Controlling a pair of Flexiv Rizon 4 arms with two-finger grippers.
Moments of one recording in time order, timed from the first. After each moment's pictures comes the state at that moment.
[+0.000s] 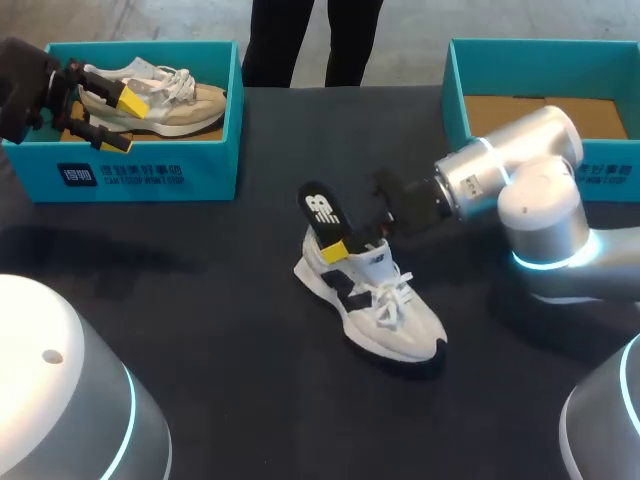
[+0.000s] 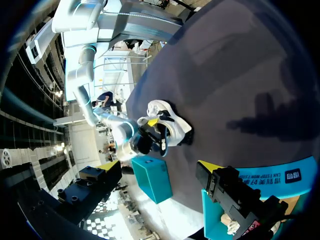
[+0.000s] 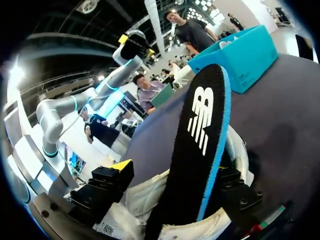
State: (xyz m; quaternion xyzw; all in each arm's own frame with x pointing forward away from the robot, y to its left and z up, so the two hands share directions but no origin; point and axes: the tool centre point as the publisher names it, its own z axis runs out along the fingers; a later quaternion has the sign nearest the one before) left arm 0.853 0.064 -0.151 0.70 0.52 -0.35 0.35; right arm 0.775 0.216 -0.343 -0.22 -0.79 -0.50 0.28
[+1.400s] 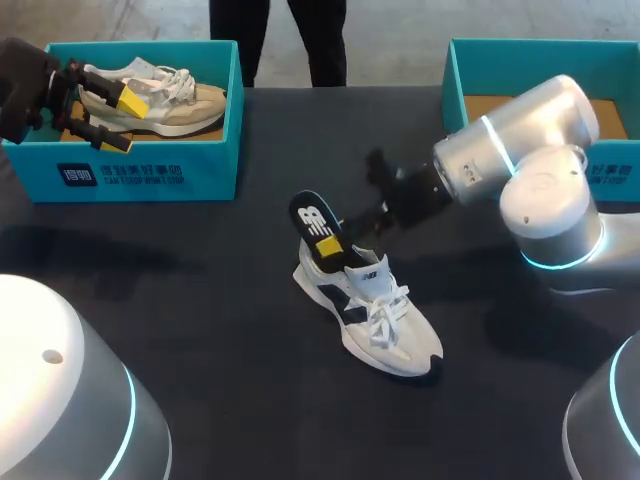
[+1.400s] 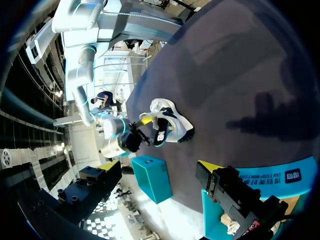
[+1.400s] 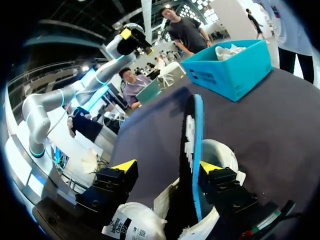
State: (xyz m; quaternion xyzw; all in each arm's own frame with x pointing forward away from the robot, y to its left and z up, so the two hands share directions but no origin) left arm 0.853 0.064 -0.151 0.70 0.52 -0.35 0.35; right arm 0.769 0.217 -0.311 -0.23 -0.83 -0.45 0.21
